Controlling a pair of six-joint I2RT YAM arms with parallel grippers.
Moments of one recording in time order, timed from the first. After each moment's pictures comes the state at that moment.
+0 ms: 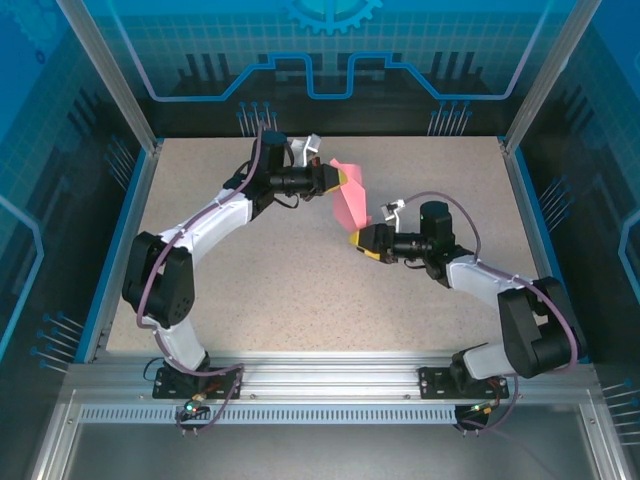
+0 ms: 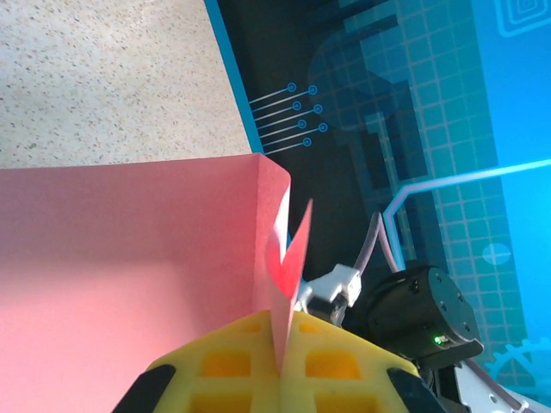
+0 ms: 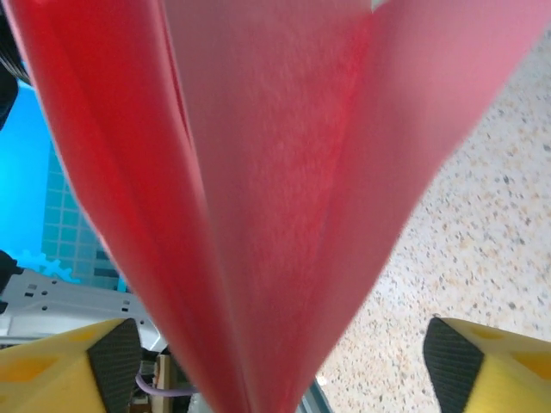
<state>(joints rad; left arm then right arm) -0.39 1.77 1.40 -0.02 0.82 -0.89 0.29 1.41 0.63 0.36 -1.00 0.86</state>
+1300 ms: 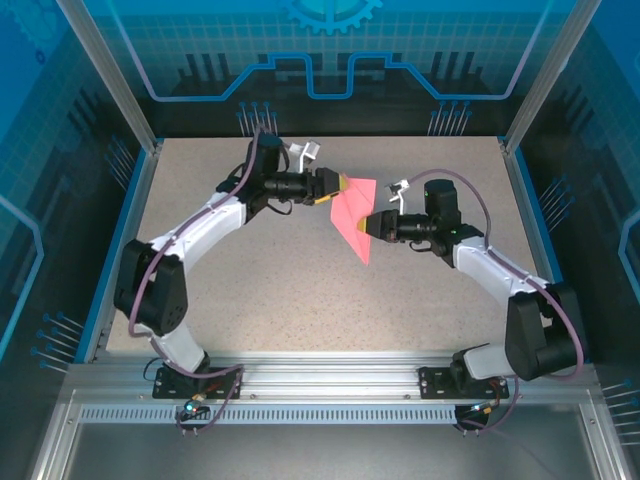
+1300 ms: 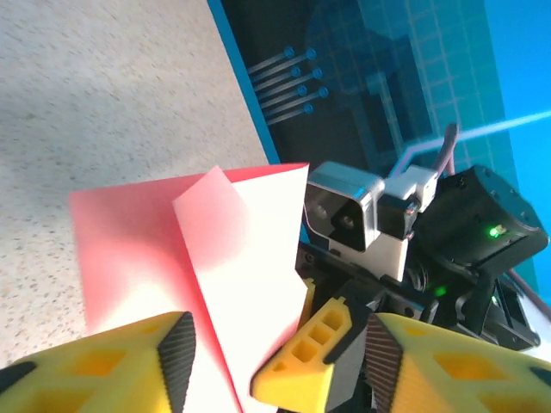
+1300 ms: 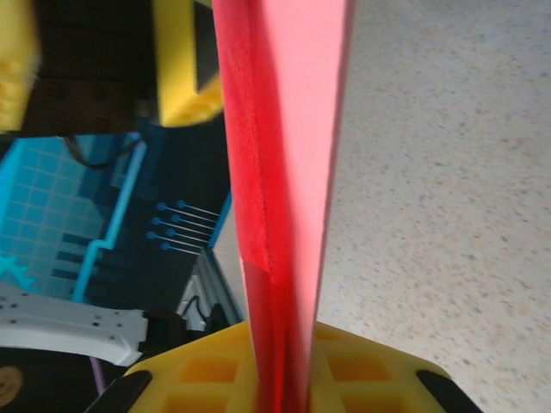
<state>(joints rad) -0.37 1.68 1.35 -0.14 0.85 -0.74 0.25 1.38 0.85 -0.04 -0.94 0.56</state>
